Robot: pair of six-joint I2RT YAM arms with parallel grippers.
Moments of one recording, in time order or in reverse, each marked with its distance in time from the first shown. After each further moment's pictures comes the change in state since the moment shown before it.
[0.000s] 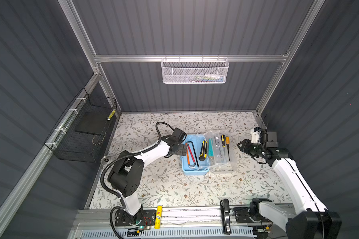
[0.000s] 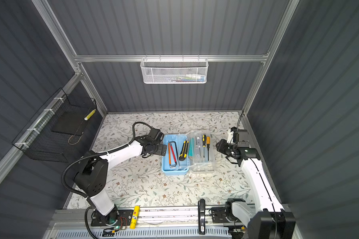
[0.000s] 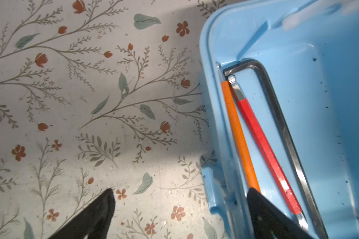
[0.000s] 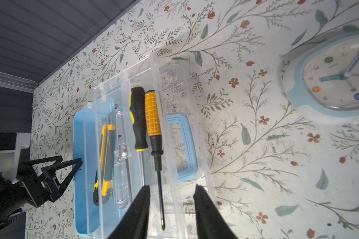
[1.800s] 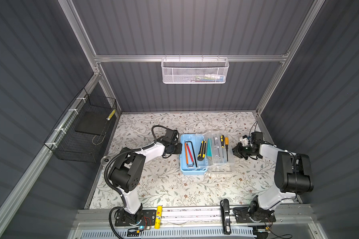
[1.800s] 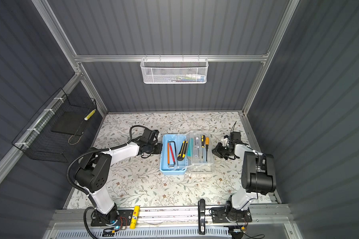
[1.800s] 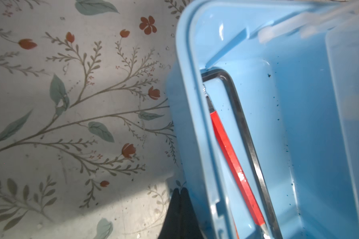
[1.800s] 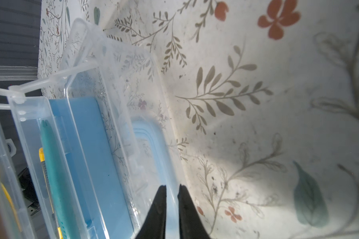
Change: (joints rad) left arm 0.101 0.049 -0.115 0.282 0.355 -0.008; right arm -0.104 0.570 -0.048 0.306 -0.337 -0.017
